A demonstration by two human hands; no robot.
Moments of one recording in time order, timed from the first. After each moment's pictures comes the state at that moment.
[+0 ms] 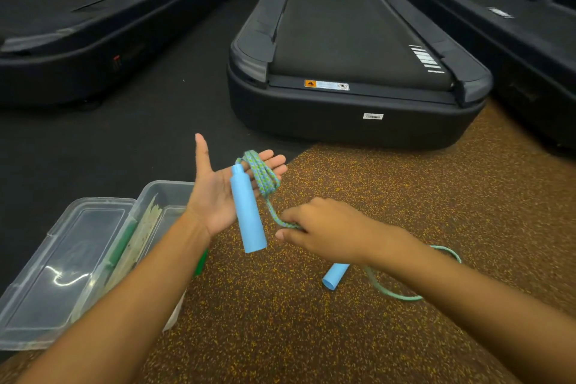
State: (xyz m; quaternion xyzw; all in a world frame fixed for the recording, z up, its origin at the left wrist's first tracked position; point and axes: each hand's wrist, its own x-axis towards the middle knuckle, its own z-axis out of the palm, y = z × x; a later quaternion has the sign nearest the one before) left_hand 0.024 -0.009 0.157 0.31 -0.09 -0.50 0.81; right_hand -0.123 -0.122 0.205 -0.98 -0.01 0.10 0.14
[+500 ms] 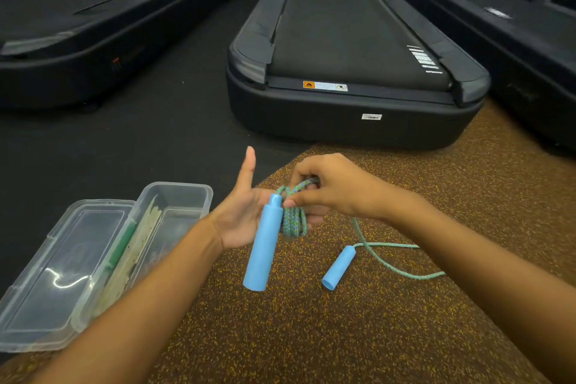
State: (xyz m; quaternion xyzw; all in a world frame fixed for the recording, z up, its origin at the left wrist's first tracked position) left_hand -0.009 -0.022 0.161 0.36 -0.18 -0.66 0.63; right_hand -0.102 -0.157 0.225 -0.96 0.01 -0.01 0.27
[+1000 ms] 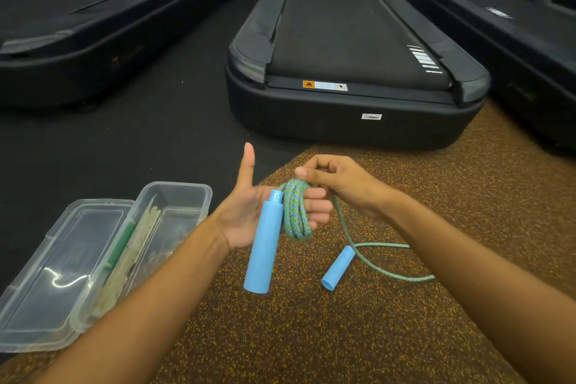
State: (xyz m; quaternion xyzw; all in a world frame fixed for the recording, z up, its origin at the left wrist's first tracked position) left_hand -0.008 -0.026 0.157 0.28 -0.19 -0.68 0.65; right_hand -0.098 -0.180 0.191 -0.77 0.11 -0.01 0.63
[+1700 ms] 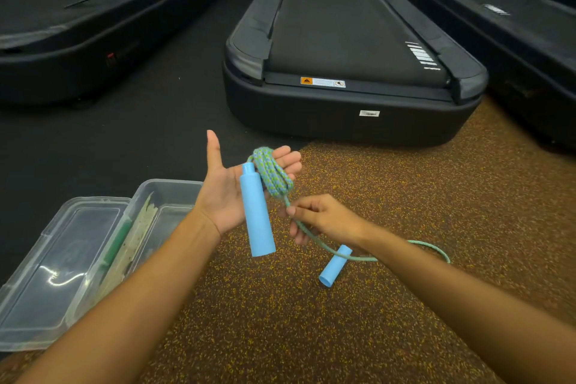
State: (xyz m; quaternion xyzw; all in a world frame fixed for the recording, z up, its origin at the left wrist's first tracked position) left_hand 0.012 -0.023 0.162 0.23 -0.12 -0.57 0.78; right_hand -0.110 -0.157 0.144 -0.77 0.13 0.09 0.62
